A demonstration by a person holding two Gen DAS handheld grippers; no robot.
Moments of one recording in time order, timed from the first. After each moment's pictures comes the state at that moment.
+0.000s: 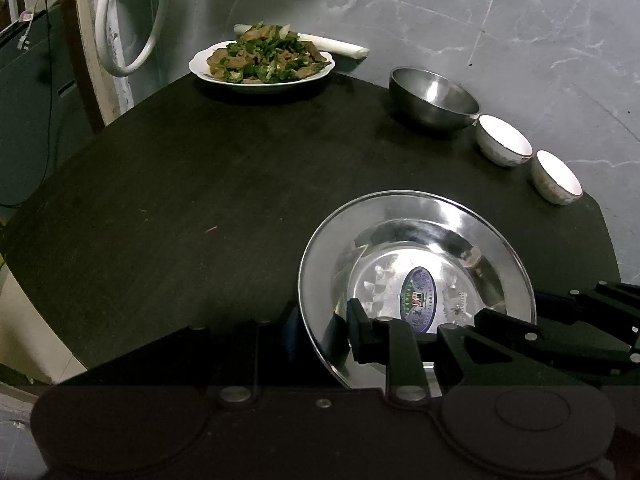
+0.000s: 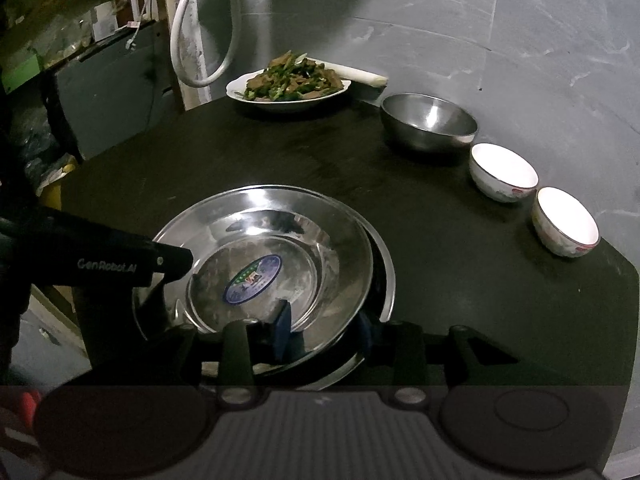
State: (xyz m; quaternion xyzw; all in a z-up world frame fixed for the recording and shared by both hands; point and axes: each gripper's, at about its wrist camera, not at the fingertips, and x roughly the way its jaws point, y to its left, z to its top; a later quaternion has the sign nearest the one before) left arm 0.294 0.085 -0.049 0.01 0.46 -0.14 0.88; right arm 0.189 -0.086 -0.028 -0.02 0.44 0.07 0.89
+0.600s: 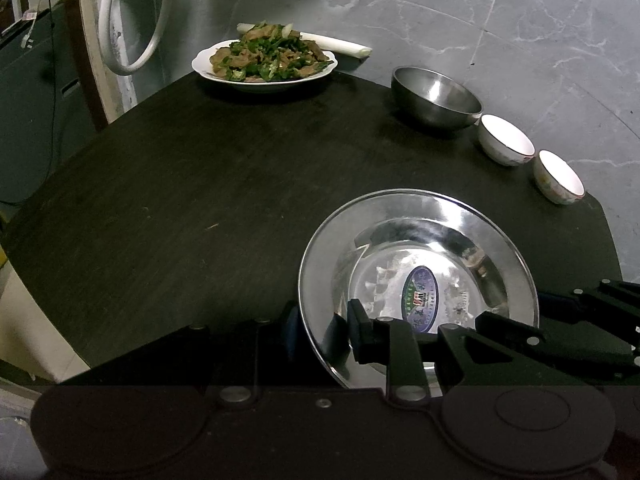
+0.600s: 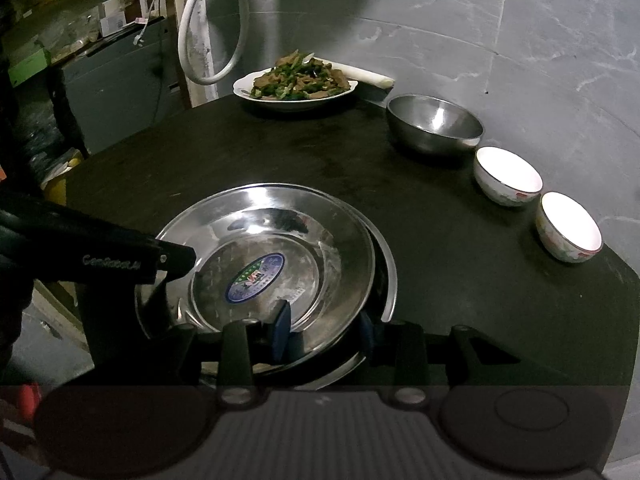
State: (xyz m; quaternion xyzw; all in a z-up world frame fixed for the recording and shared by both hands) left arm 0.294 0.085 -0.049 0.01 0.46 -0.14 0.88; right arm 0.187 -0.086 -0.027 -0.02 0.44 0.08 0.89
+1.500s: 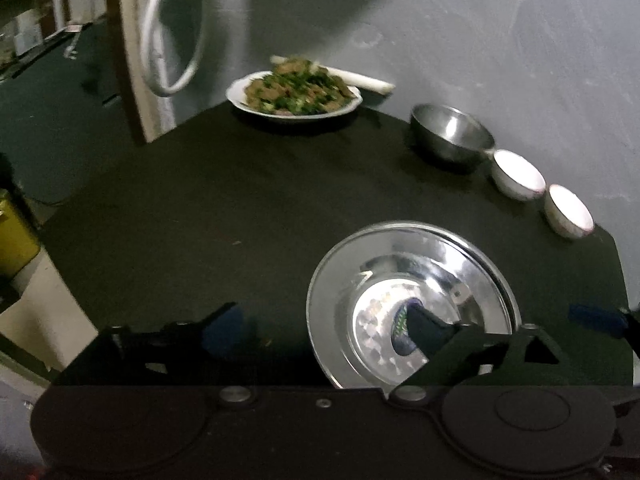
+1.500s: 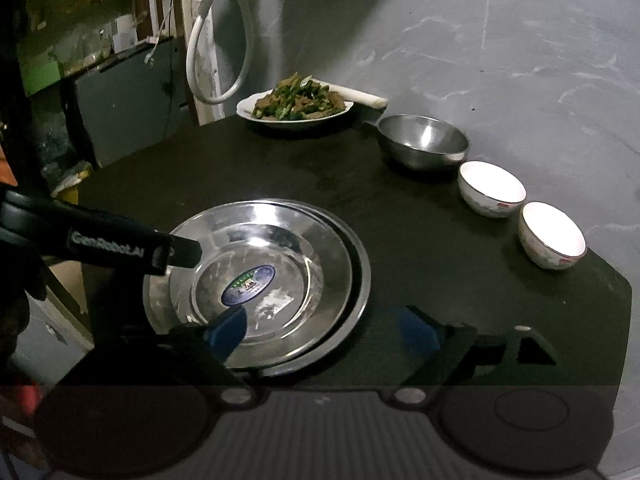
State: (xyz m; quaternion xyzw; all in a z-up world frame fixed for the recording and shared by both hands) left arm 0.268 0.075 -0.023 -0.01 0.42 -0.07 0.90; right arm 0.163 -0.115 -0.021 -0.01 0.40 0.09 0.91
